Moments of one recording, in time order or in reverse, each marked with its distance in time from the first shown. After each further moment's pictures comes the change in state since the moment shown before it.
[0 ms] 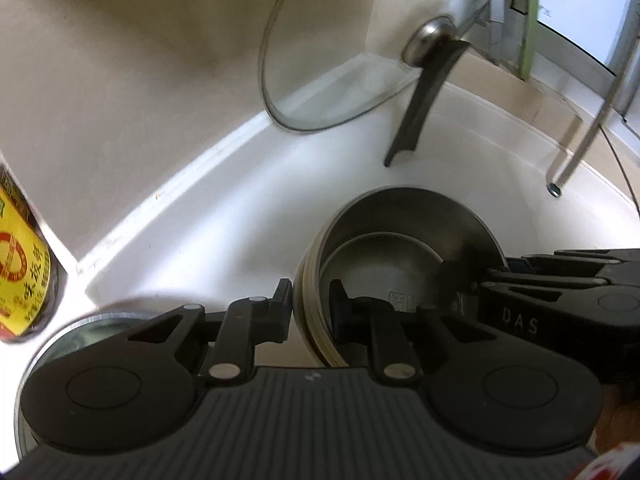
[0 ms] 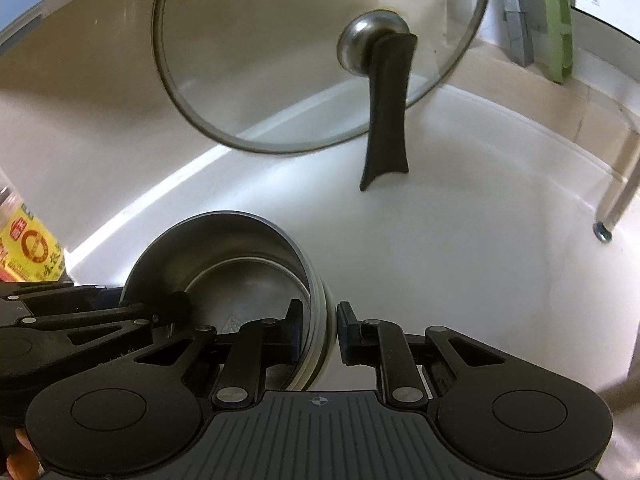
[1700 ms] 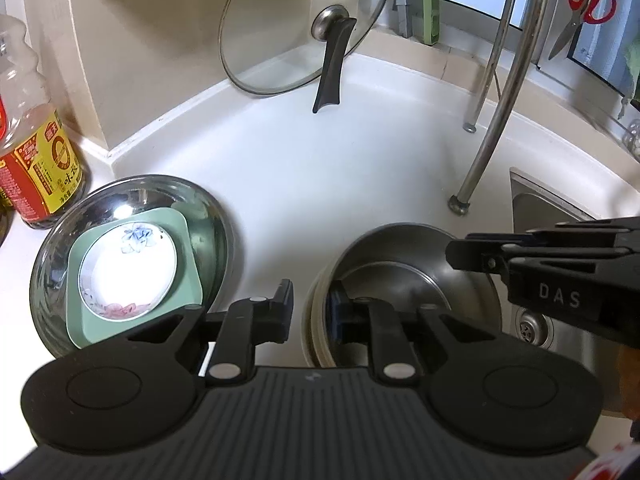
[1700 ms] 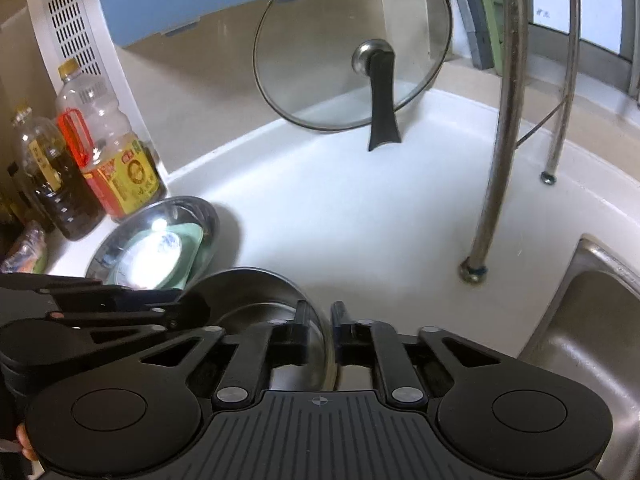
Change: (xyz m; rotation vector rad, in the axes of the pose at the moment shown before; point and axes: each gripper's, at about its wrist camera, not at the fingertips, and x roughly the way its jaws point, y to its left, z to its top) left arm -0.117 -0.056 -0.122 0.064 -0.052 -0.025; right arm -0.143 -0.003 -0.123 -0.052 -0.086 0.092
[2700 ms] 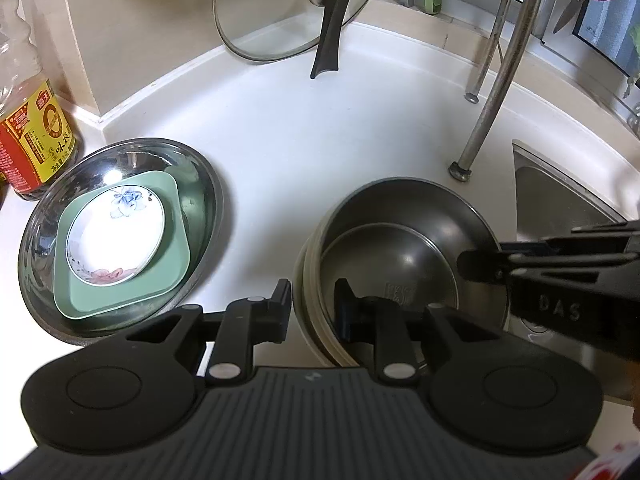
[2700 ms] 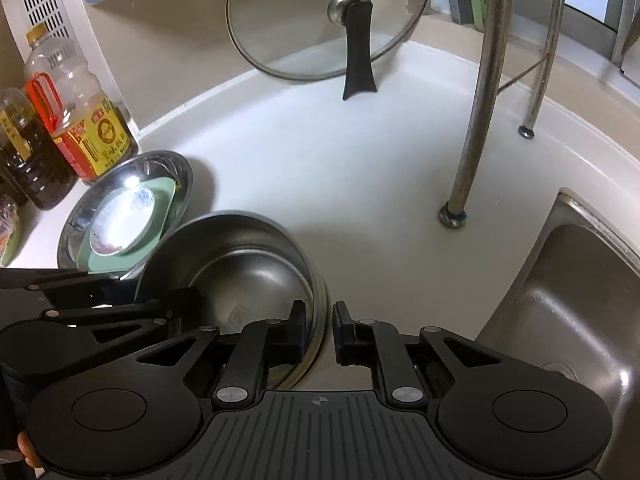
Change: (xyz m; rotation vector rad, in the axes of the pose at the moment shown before) left arm 0.010 -0.004 -0.012 -0.013 0.077 -0.001; right arm 0.005 0.006 -0.012 0.036 0.149 -0.101
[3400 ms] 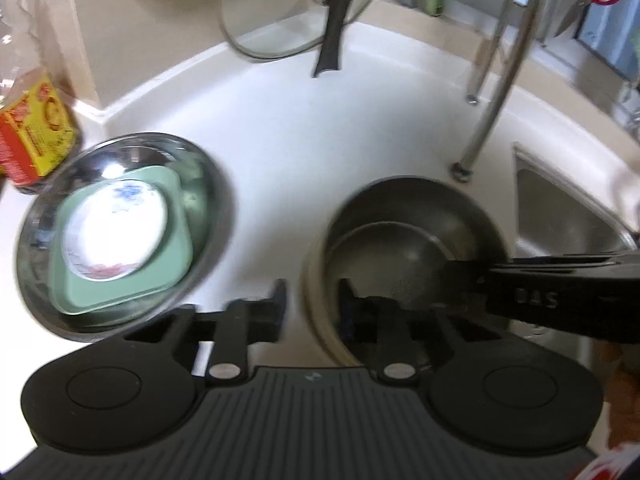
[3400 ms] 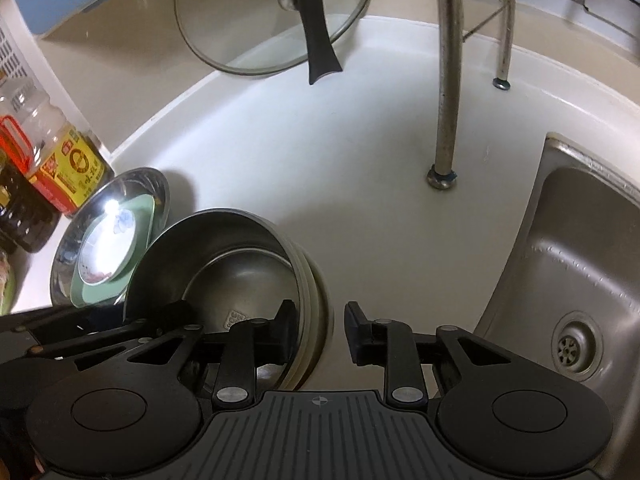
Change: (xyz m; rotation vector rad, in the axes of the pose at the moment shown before) left arm 0.001 0.004 -0.003 -0.017 -0.005 -0.025; right arm 0.010 -0.011 -0.003 0.188 0.007 0.000
